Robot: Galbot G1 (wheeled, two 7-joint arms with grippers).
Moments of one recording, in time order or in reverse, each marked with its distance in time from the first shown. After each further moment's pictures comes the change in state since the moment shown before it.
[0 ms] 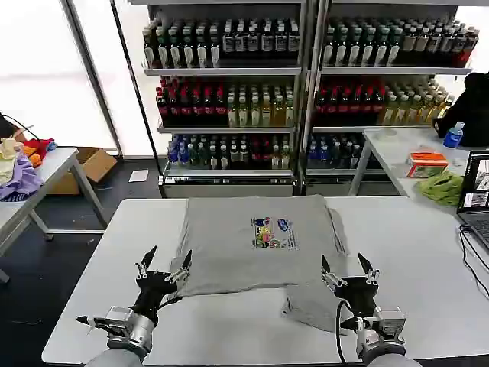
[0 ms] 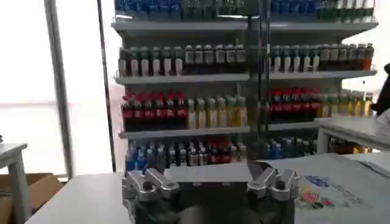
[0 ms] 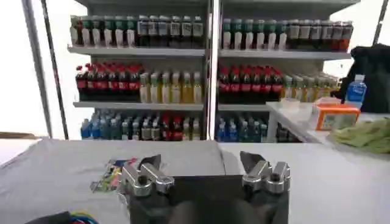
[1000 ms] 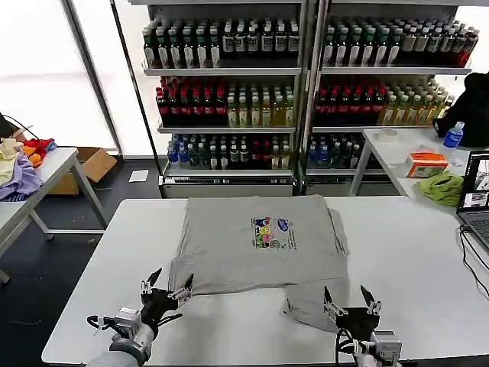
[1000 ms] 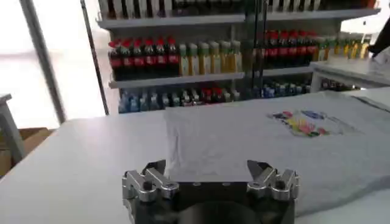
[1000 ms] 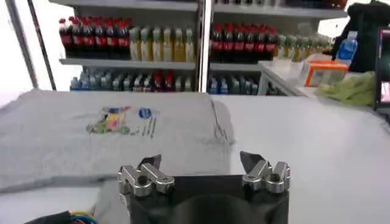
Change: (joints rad) left arm 0.014 0.096 0.014 0.096 -0.076 0.136 -0.010; right arm -0.167 -0.031 -0.040 -0.004 0.043 -0.030 0.133
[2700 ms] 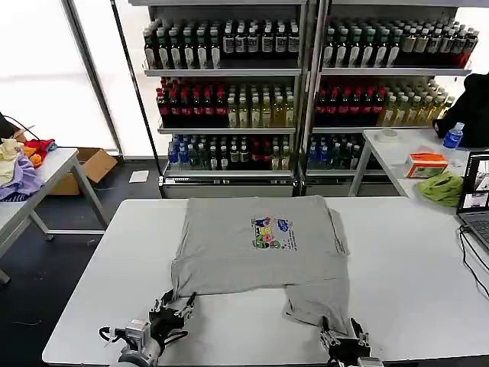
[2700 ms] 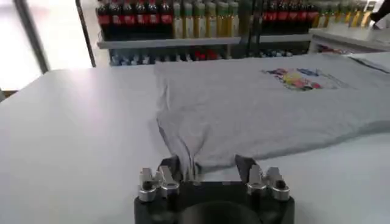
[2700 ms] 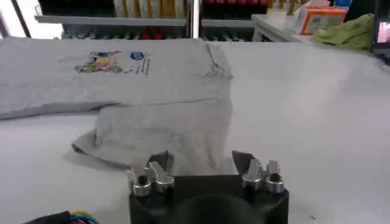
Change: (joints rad) left arm 0.026 0.005 0.050 0.055 -0.025 0.037 -0.019; right arm -0.034 0.059 -0.073 -0.126 -0.031 0.041 0.023
